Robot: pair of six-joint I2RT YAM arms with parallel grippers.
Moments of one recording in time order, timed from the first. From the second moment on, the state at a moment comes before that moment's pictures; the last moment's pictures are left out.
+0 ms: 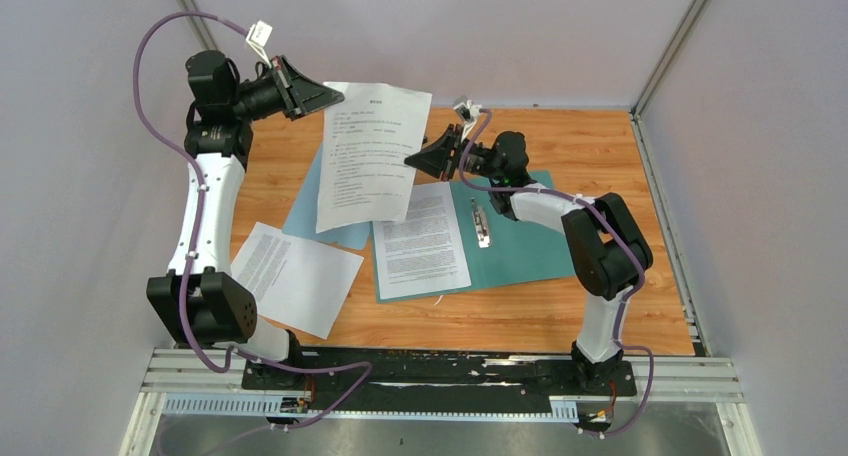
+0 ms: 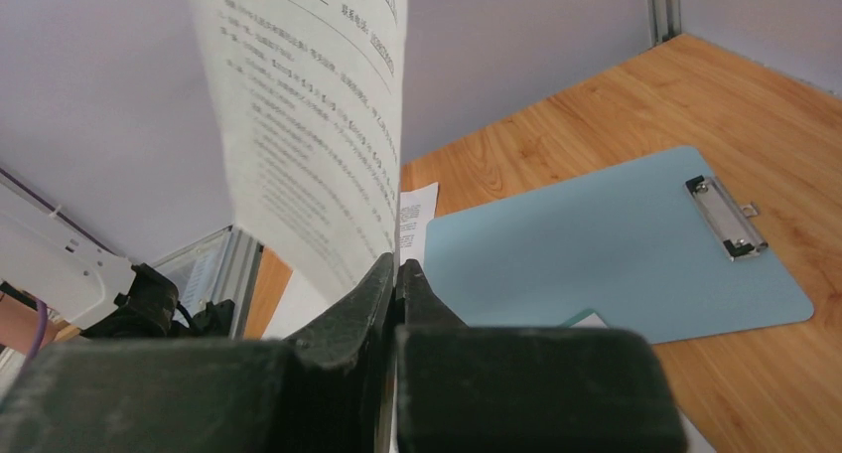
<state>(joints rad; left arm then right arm) 0.09 1.49 1.59 -0.17 1.06 -0.71 0.48 1.90 1.17 1.00 -0.83 0.62</state>
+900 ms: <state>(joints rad) -0.26 1.56 1.18 -0.50 0.28 -0.42 0.24 1.83 1.70 -0.97 -0.19 -0.08</state>
